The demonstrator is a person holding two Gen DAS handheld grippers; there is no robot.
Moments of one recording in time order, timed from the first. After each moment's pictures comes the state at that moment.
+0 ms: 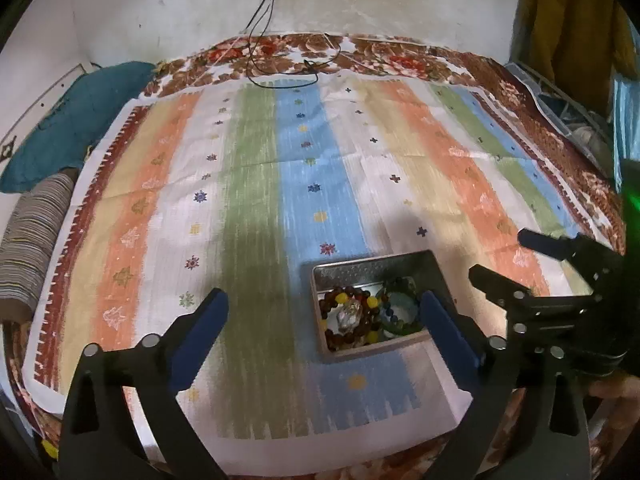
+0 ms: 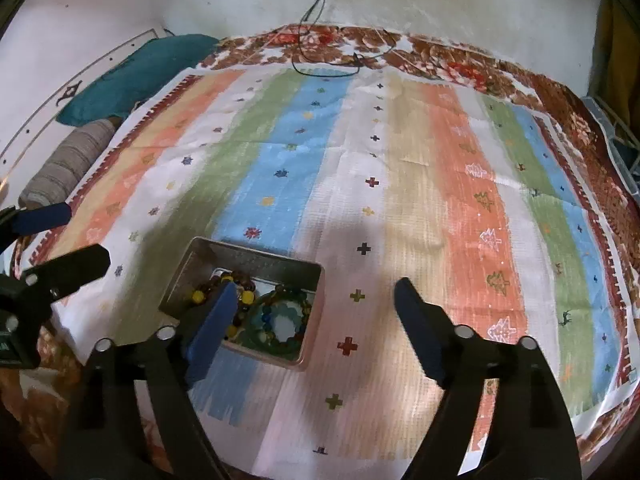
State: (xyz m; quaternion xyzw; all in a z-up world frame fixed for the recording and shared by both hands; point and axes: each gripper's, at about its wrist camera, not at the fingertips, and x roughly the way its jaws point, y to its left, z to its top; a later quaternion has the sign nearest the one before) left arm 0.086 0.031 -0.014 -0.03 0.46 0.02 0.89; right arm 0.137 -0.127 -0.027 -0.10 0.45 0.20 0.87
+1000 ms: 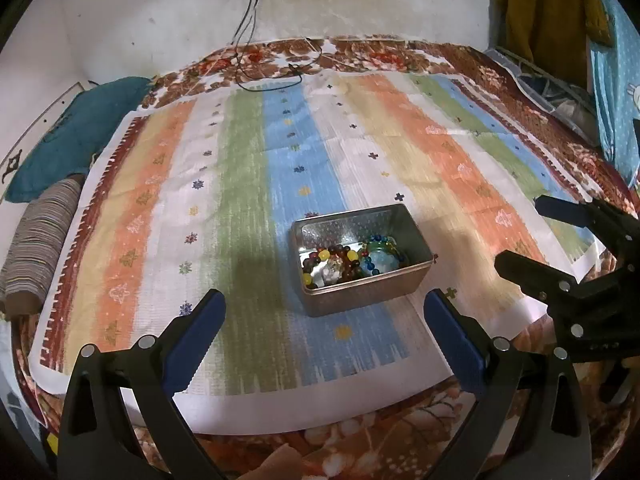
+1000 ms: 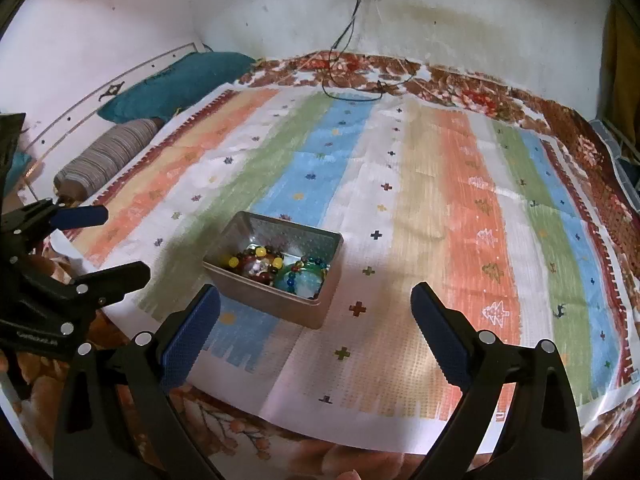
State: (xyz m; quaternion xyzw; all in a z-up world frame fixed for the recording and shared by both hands) left arm 0.027 0.002 -0.017 -0.01 0.44 0.00 0.90; right arm 0.073 -0.159 -0.009 -0.10 0.40 0.25 0.88
